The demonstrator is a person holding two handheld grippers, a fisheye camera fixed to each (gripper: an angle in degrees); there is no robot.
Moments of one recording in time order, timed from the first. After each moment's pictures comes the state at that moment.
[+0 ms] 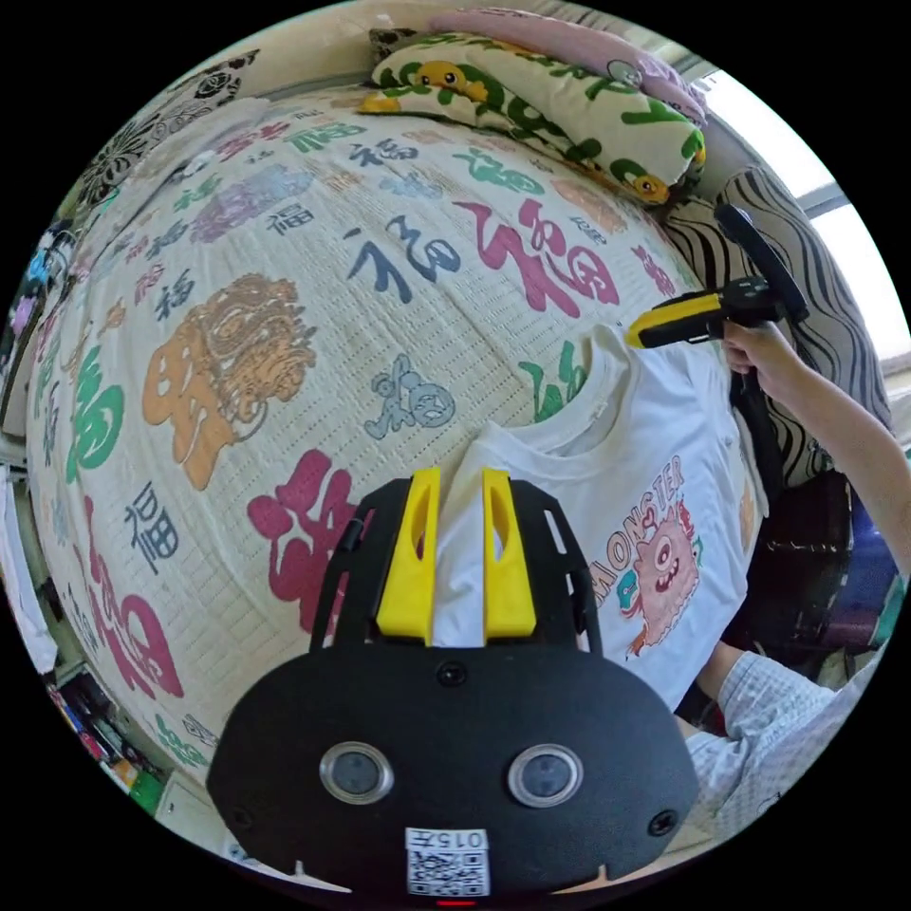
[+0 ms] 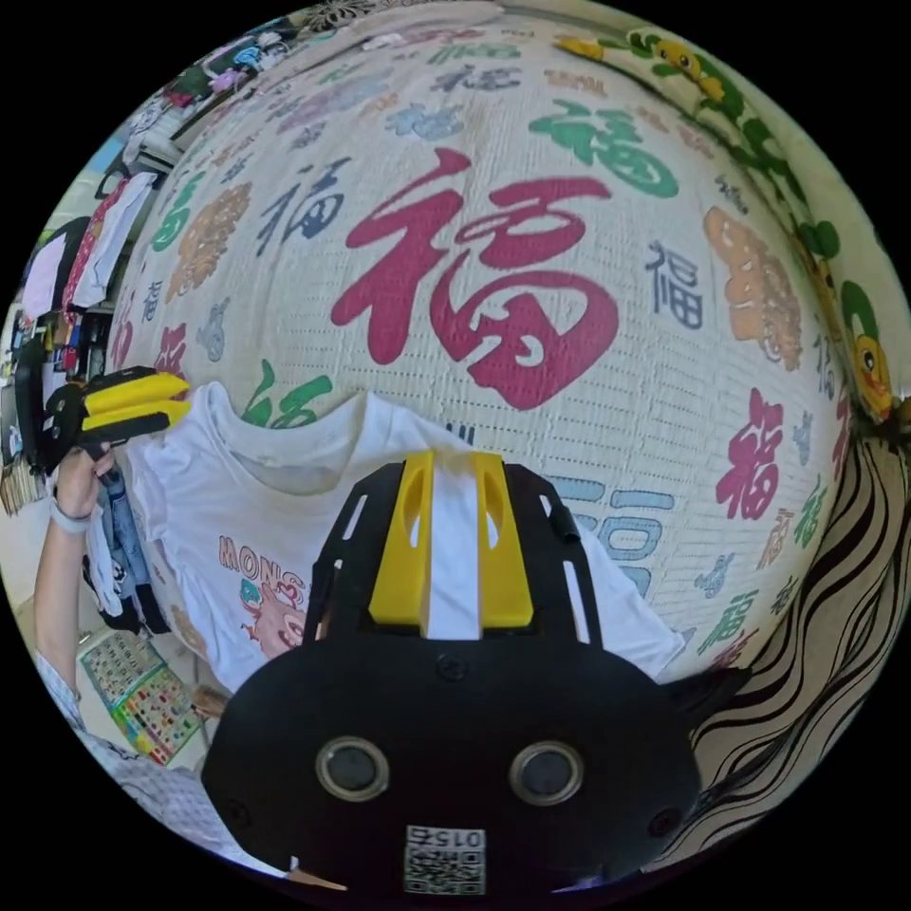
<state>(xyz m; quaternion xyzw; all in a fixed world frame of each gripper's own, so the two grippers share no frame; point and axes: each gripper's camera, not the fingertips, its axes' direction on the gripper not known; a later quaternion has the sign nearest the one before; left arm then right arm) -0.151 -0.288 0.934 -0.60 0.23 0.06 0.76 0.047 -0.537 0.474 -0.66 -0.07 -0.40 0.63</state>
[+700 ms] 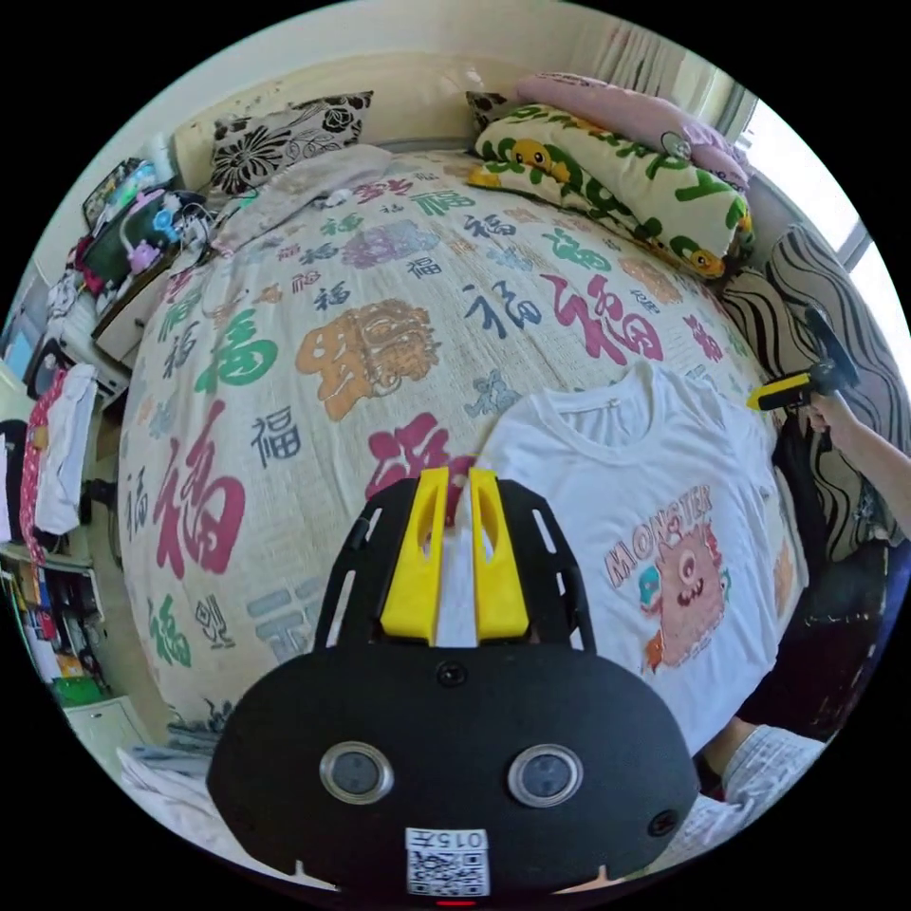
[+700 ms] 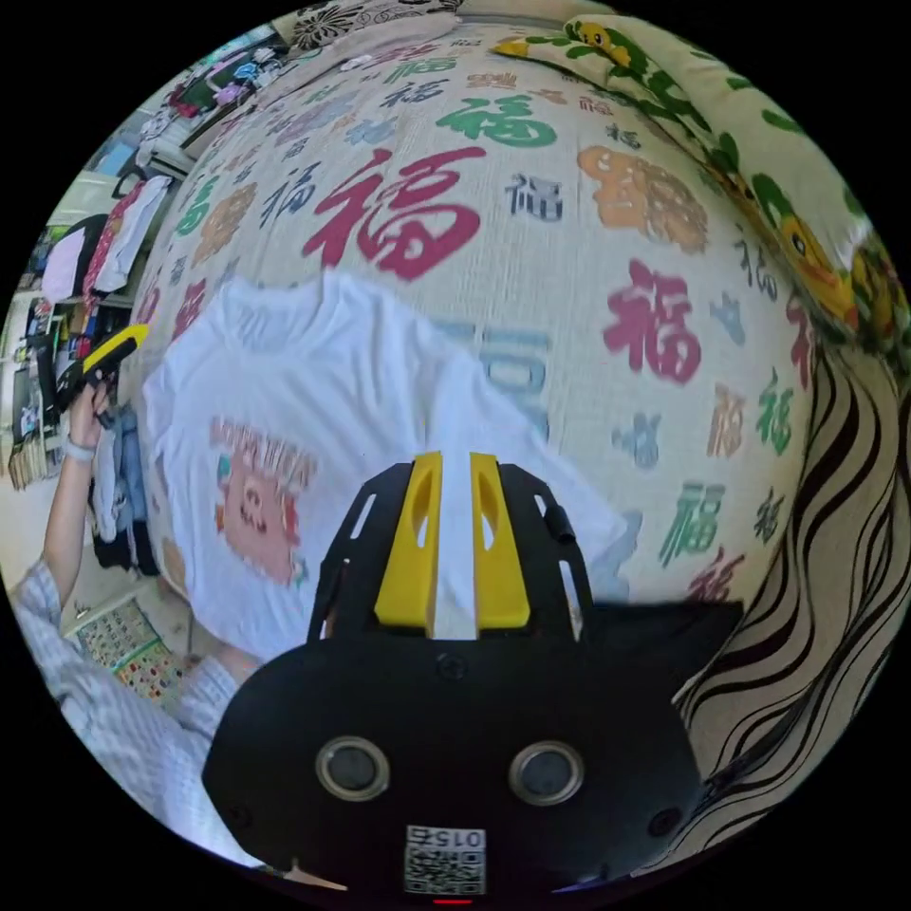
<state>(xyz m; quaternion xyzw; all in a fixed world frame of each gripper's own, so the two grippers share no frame) -0.170 -0.316 0.845 -0.50 0.09 0.00 0.86 0.219 -0.626 0.464 -0.66 -0.09 -0.39 0.63</state>
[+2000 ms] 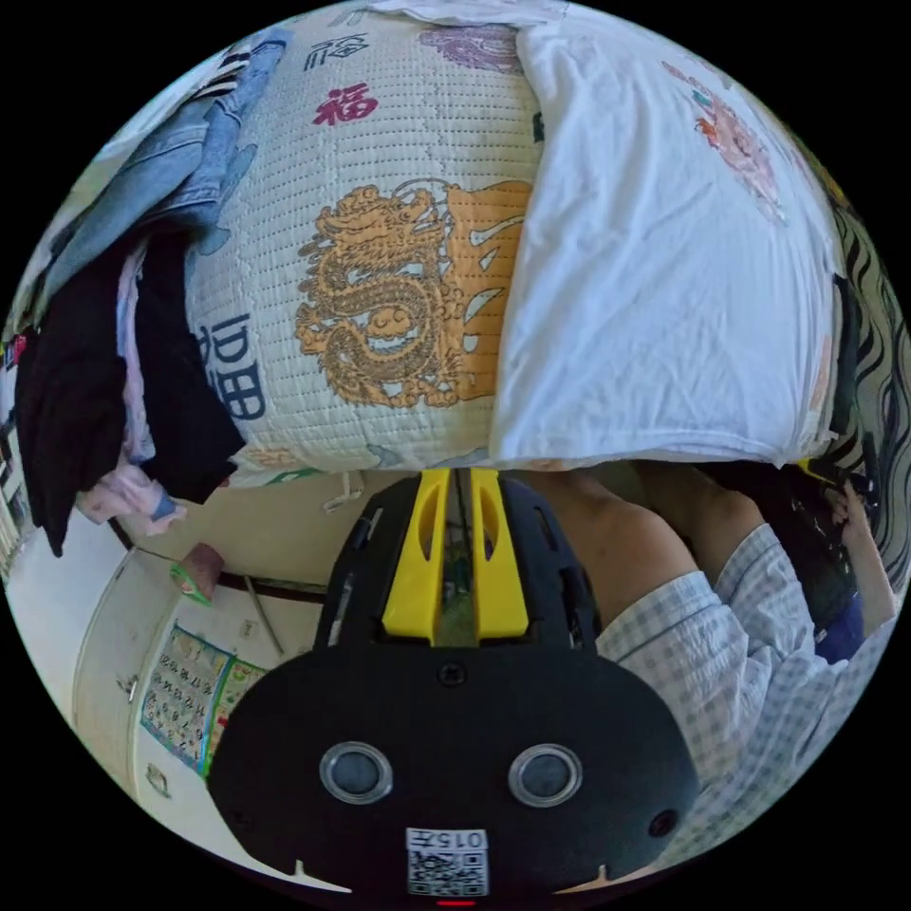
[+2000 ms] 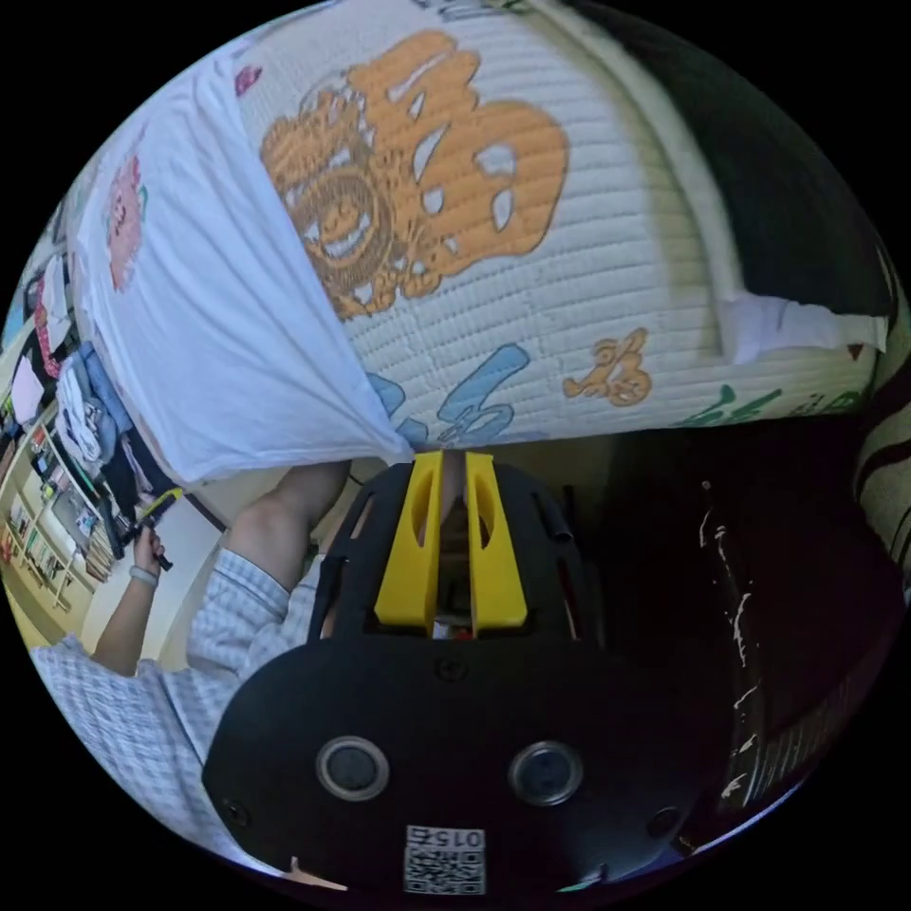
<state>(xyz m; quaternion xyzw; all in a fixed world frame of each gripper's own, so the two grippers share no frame) -0.010 -0.163 0.577 -0.81 -0.05 -0.12 0.58 0.620 -0.556 0.293 -0.82 0.05 -0.16 0.54</state>
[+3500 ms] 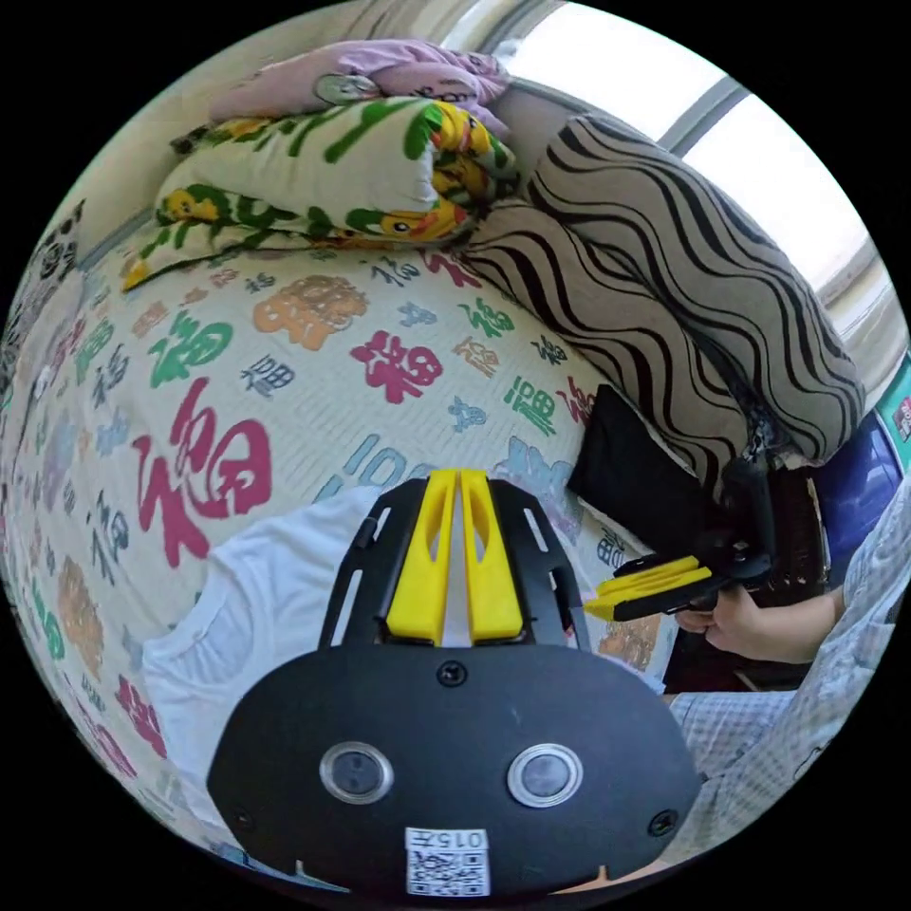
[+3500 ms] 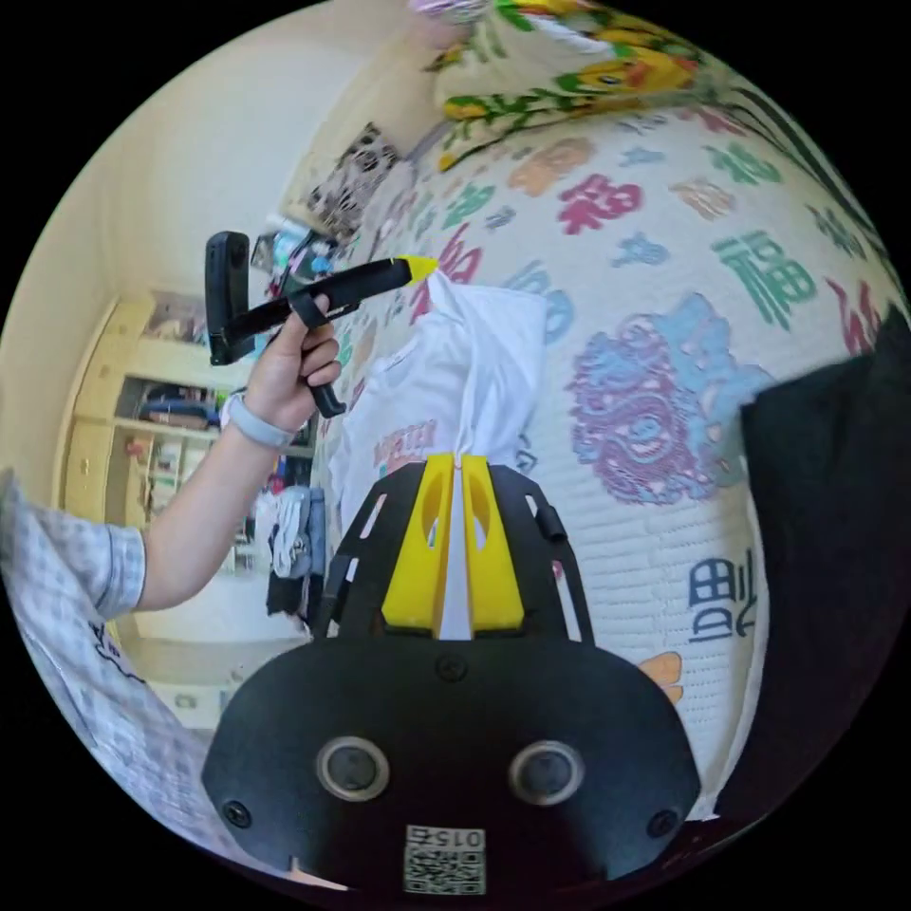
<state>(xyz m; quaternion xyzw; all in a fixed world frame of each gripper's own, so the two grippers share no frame) 0.297 -0.410 1.009 -0.47 0.29 0.09 0.83 0.526 -0.621 0.409 -0.60 -0.31 -0.07 0.73</state>
